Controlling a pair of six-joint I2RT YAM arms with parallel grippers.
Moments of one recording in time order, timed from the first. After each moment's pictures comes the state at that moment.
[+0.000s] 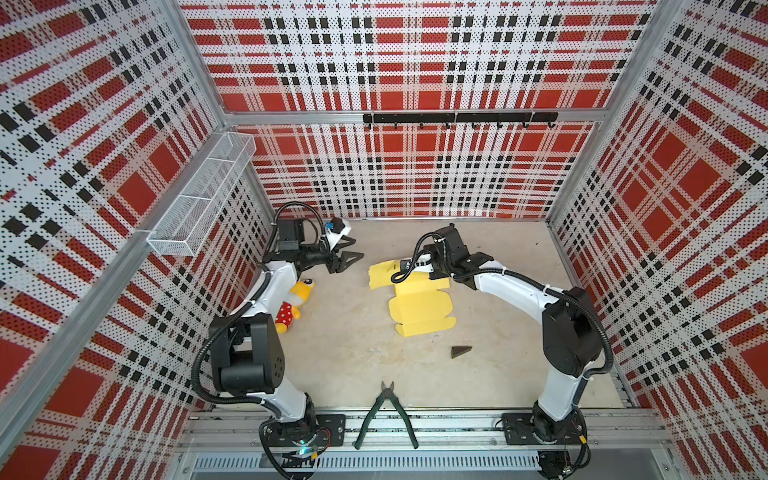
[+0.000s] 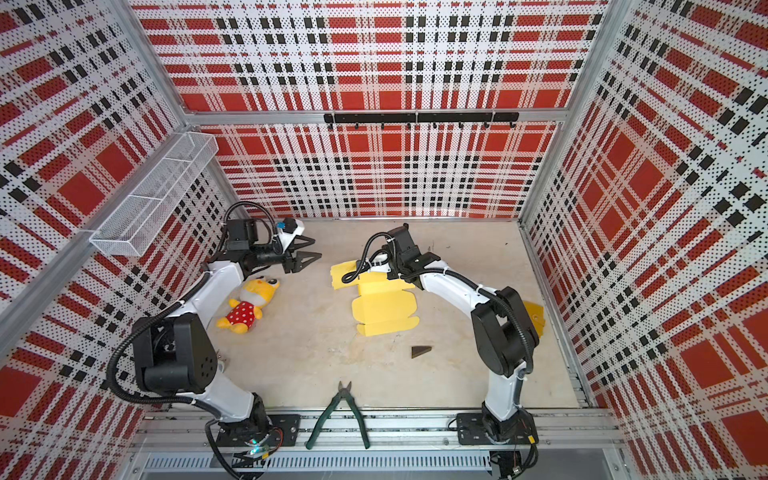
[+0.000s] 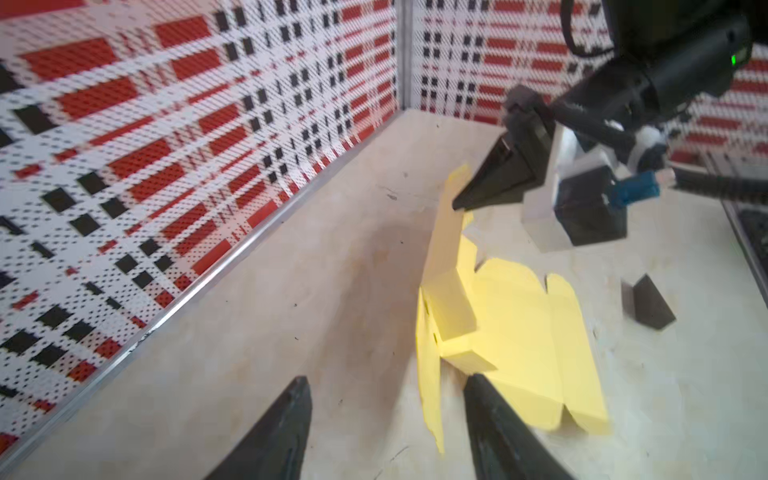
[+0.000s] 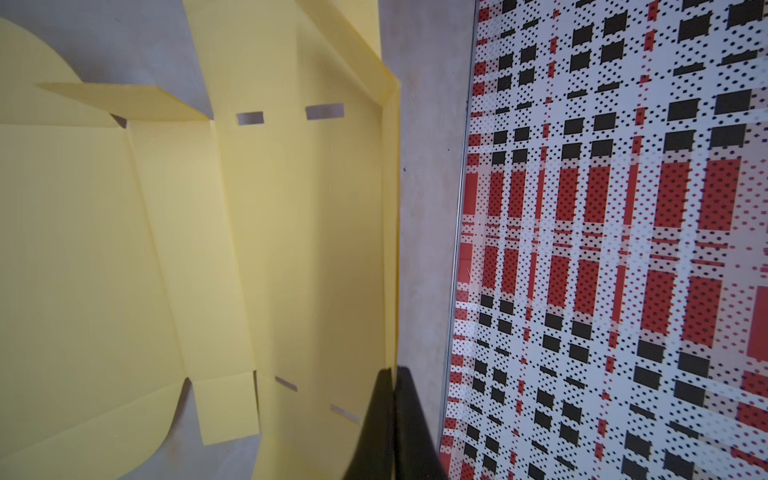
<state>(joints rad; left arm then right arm) 0.06 1.63 1.27 -0.42 1.02 0.80 0.61 1.83 1.40 -0.23 0.09 -1.27</state>
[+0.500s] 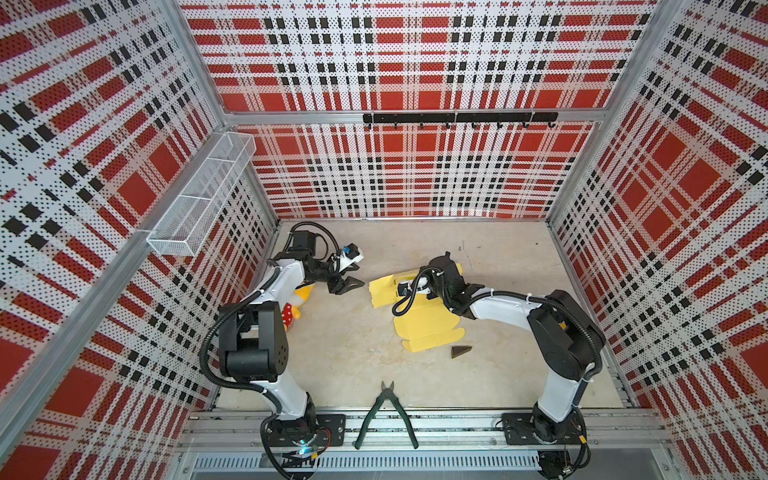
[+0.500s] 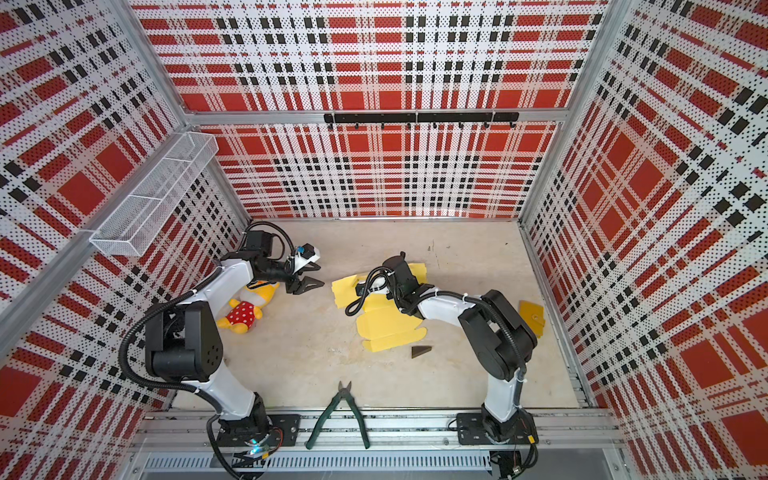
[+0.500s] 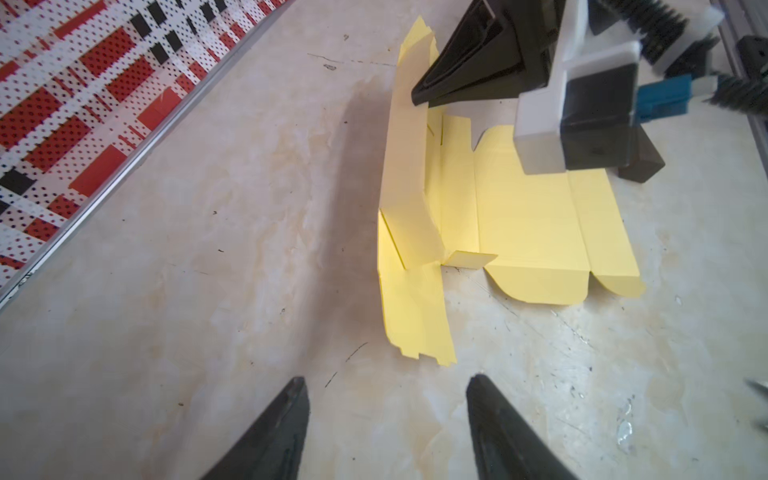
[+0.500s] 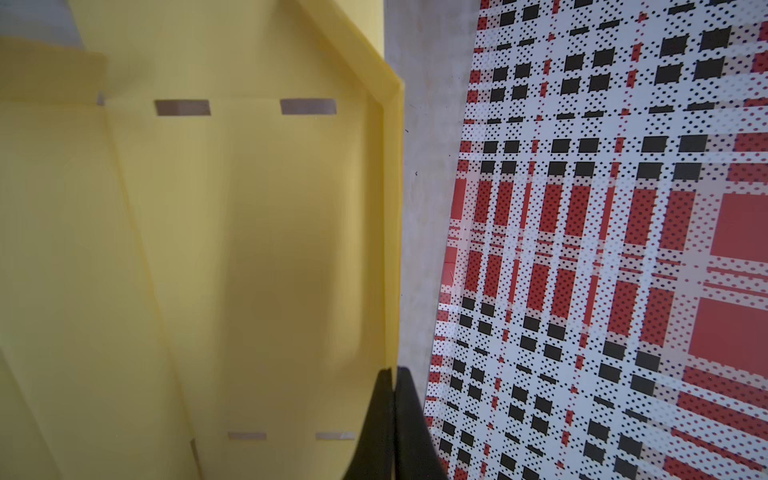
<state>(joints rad) 0.01 1.70 1.24 -0.68 0.86 1.16 0.68 1.83 1.05 0.25 0.23 -1.36</state>
